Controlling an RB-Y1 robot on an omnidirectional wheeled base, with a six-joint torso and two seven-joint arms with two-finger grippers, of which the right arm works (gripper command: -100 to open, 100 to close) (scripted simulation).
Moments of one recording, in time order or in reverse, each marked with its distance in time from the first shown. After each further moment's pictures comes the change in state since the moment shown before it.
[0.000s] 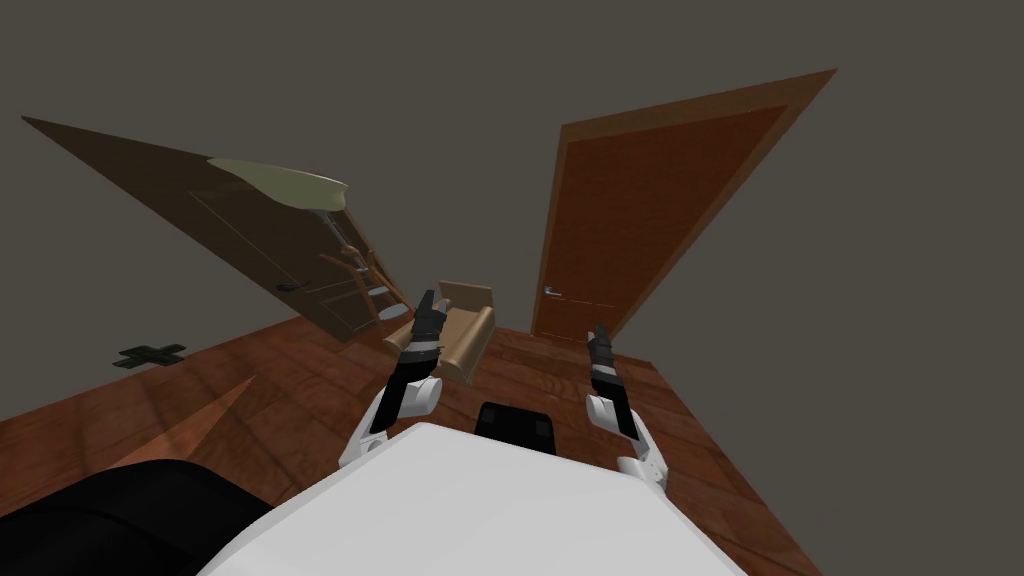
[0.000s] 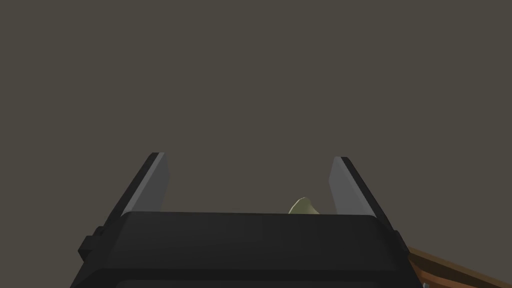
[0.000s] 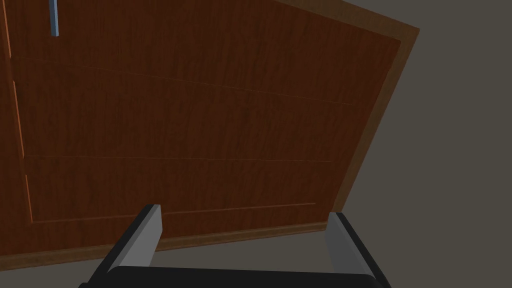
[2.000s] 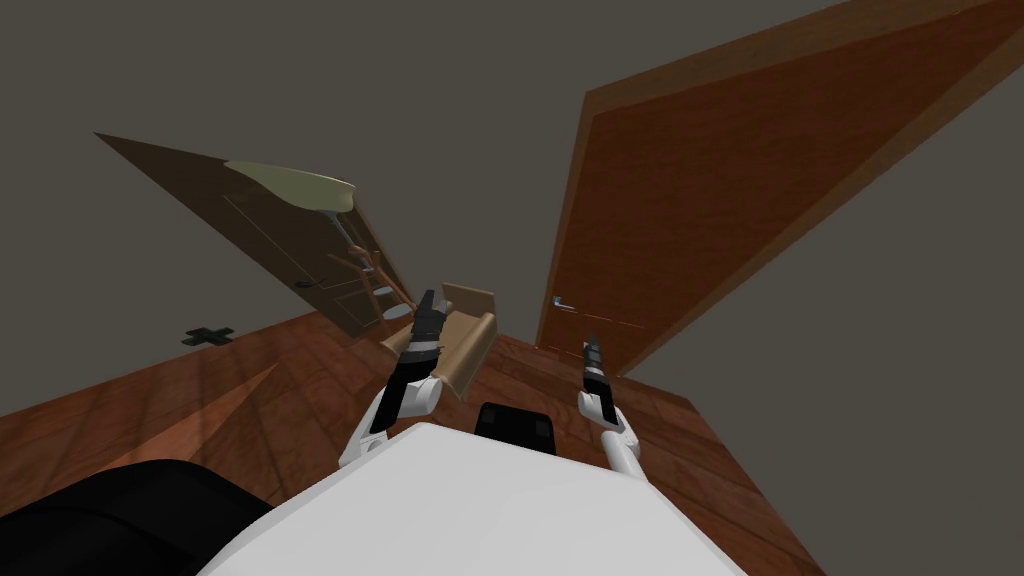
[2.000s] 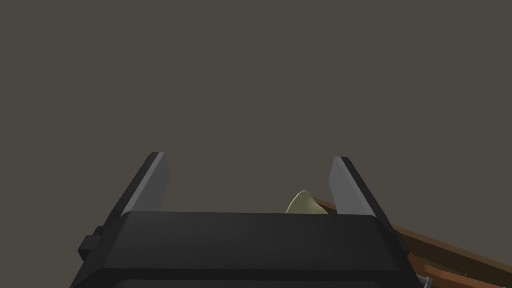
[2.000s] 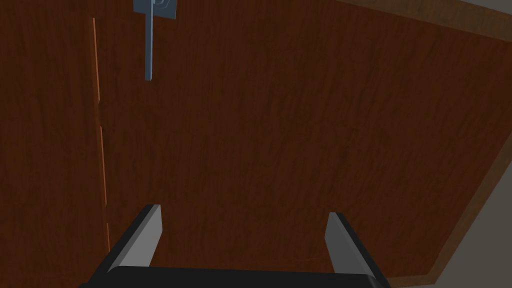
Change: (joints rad) arm -0.234 0.010 -0.097 0.547 -0.035 -0.147 0.016
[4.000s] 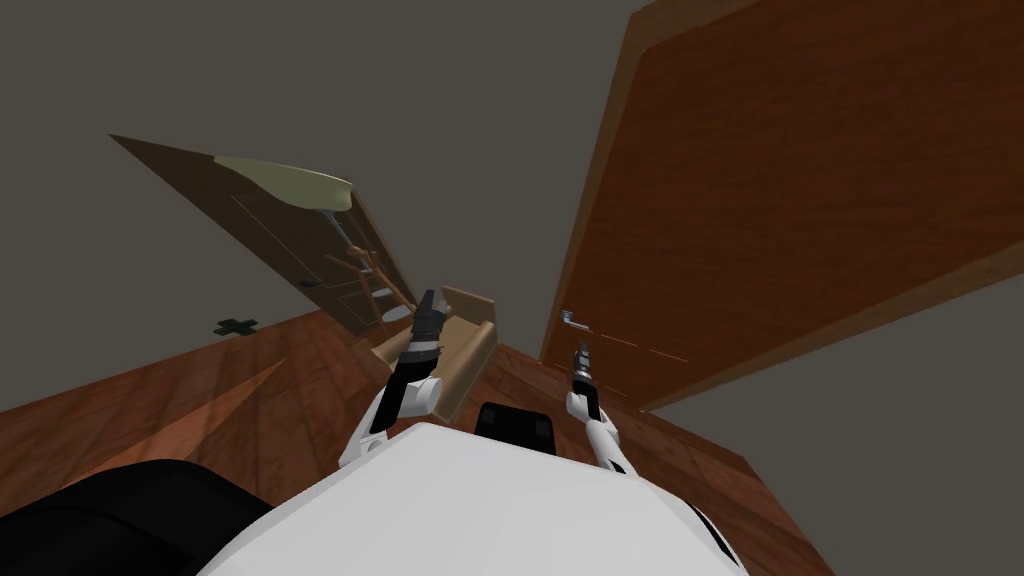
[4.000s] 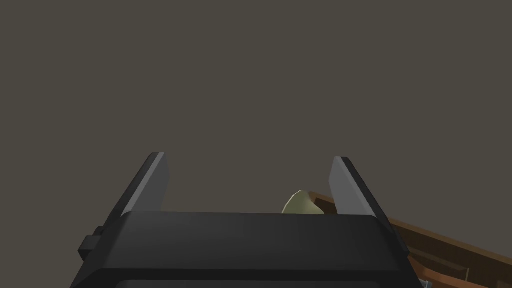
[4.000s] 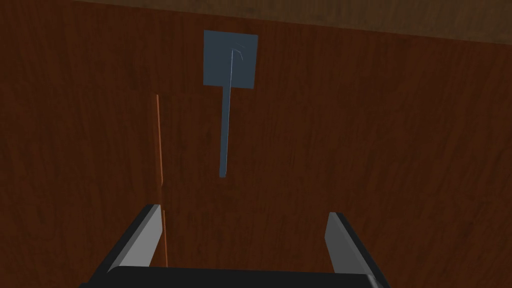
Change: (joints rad) arm -0.191 0.039 -0.080 0.452 -0.029 -0.124 0.009
